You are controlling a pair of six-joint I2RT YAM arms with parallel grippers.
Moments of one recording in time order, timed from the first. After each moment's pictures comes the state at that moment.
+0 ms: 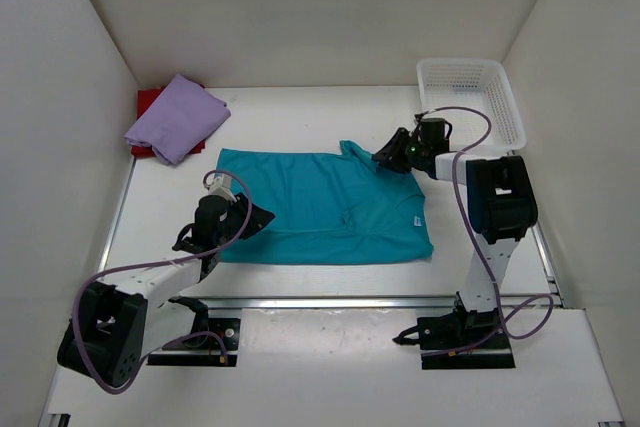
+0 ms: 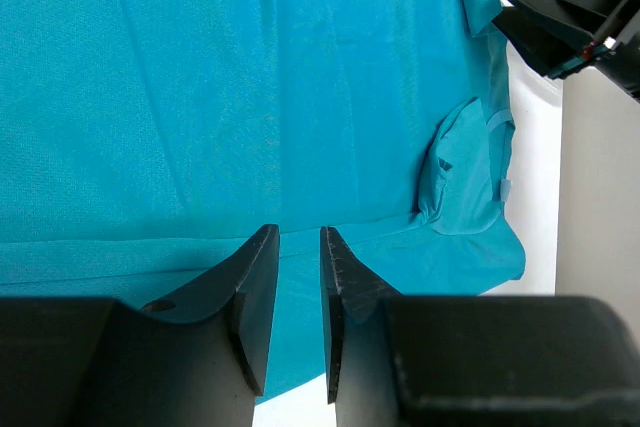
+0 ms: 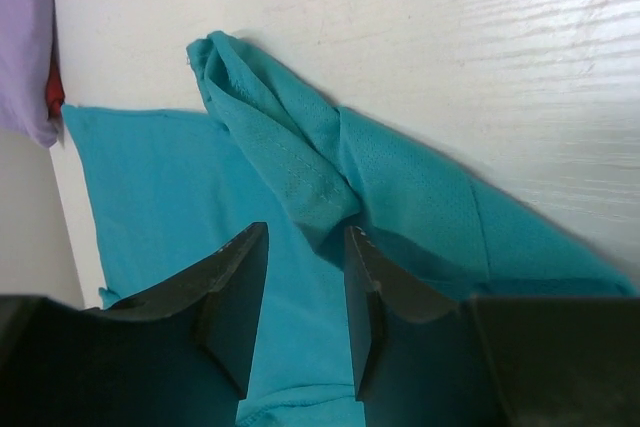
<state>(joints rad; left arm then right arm) -0.34 1.09 0.28 0.34 0.19 -0.83 0.12 1.97 1.12 0.17 -0.50 0.71</state>
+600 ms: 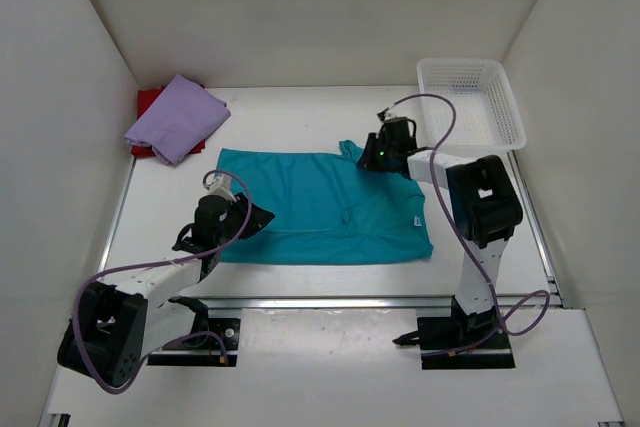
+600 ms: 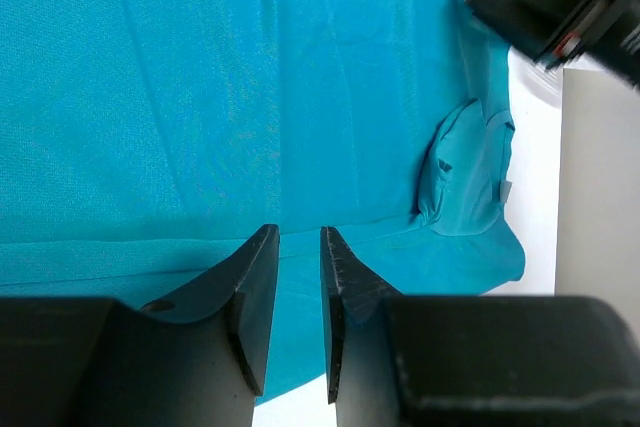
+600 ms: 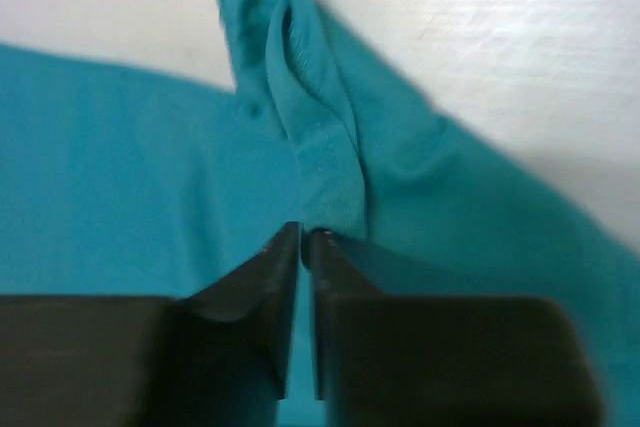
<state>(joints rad) -0.33 1.09 0.28 0.34 0.19 -0.83 0.30 1.99 1.22 0.08 -0.28 0.47</state>
